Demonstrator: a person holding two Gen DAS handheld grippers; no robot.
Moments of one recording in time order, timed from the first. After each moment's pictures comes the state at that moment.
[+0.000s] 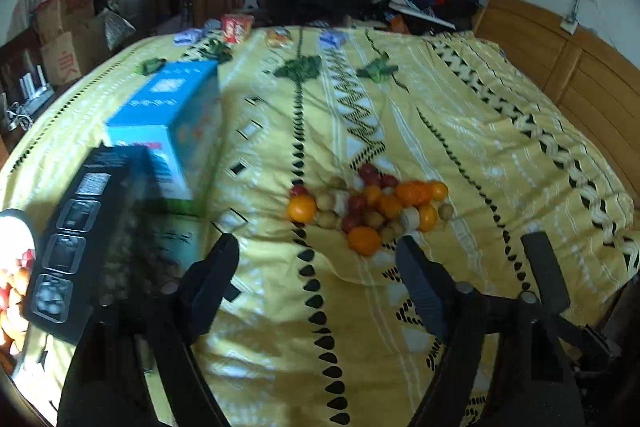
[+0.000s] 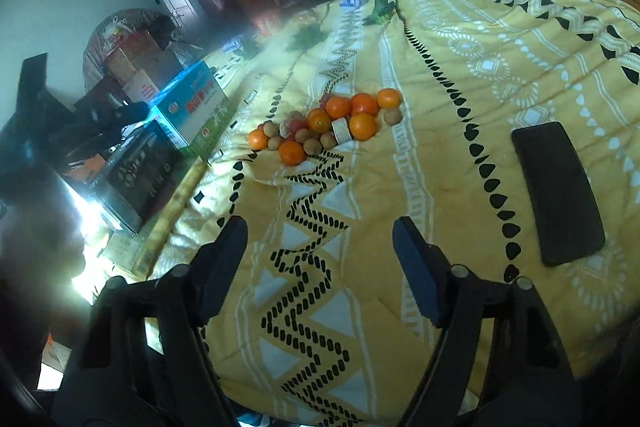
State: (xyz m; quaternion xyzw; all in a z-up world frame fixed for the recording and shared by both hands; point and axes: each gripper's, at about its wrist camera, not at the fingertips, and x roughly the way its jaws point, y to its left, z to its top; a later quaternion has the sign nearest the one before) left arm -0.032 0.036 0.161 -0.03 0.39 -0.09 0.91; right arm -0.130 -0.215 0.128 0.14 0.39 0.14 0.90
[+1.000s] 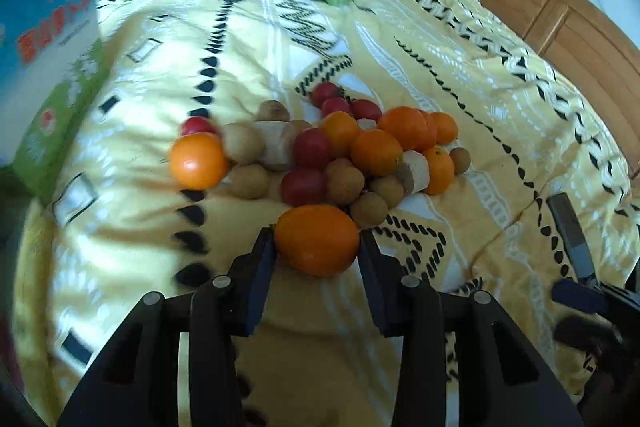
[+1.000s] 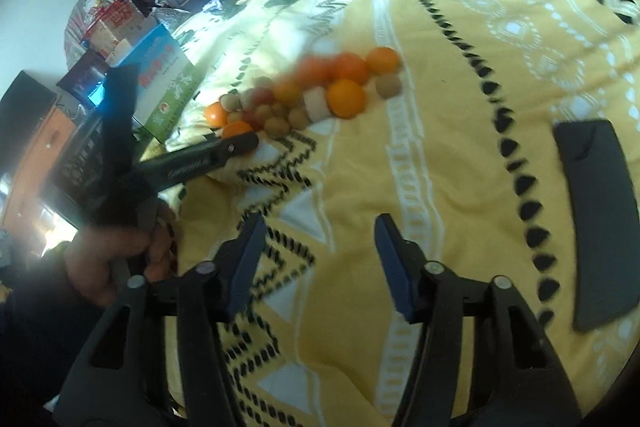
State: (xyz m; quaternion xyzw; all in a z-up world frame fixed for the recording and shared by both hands) left arm 0.047 -0.001 0.040 -0.05 0.45 -0.16 0.88; right arm -0.049 -0.216 0.082 0.13 0.46 0.15 0.86
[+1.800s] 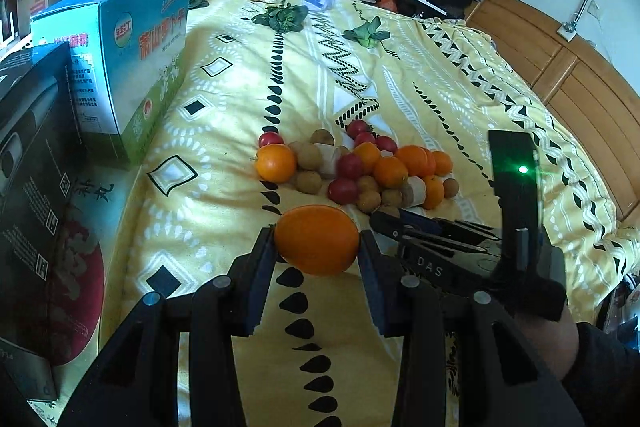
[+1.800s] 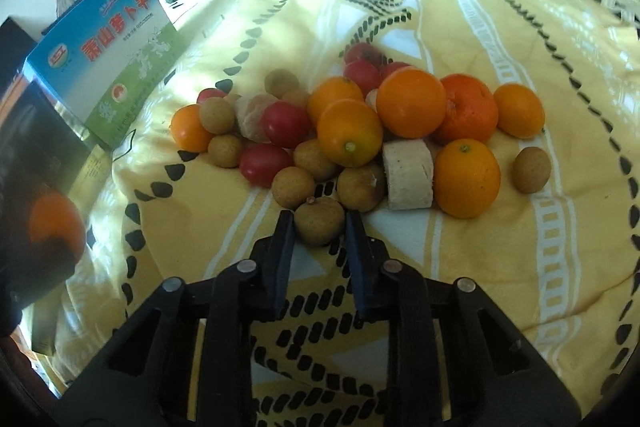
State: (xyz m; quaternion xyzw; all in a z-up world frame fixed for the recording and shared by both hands) left arm 0.002 0.048 0.084 -0.10 0.42 -0.13 0.89; right arm 0.056 -0.129 0.035 0.03 0.49 0.16 0.86
